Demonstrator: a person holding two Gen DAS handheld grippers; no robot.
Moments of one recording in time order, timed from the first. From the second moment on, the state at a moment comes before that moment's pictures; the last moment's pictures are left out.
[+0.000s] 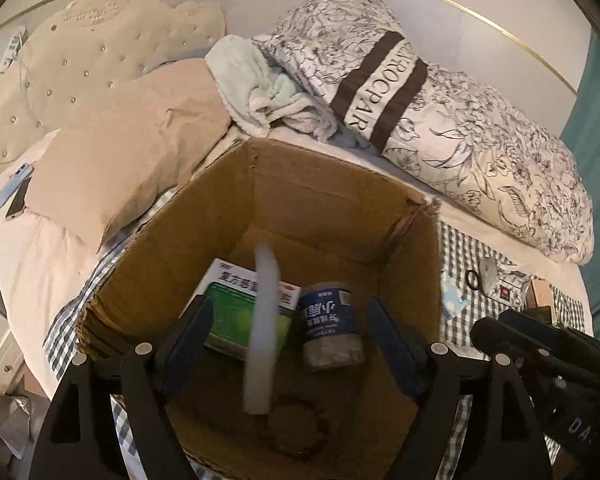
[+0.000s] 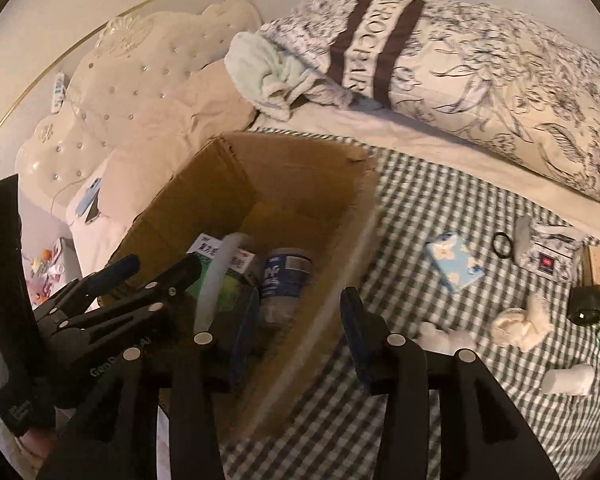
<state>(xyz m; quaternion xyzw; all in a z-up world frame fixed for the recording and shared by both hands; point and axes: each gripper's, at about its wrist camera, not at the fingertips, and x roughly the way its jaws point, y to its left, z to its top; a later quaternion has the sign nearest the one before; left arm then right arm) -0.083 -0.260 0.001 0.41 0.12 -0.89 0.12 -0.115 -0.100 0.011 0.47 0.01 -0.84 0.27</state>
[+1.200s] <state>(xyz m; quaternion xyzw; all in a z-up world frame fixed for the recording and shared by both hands) -0.134 -0.045 -0.042 0.46 0.02 -0.89 0.01 -0.150 0.151 -0.030 0.50 -0.09 -0.86 0.08</state>
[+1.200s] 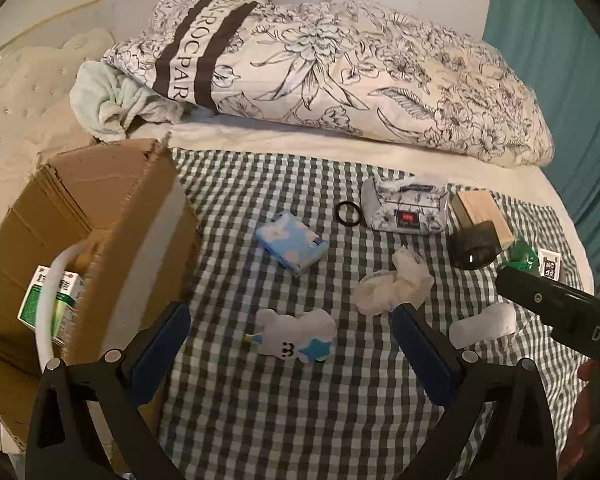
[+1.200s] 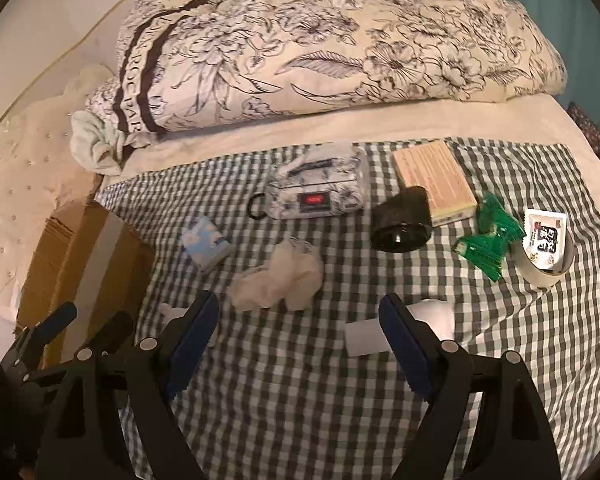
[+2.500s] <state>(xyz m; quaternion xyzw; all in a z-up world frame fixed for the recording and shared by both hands) -0.176 -0.066 -0.162 0.53 0.08 -0.84 0.02 -0.183 0.126 -0.092 0.55 -0.06 -0.83 0.08</state>
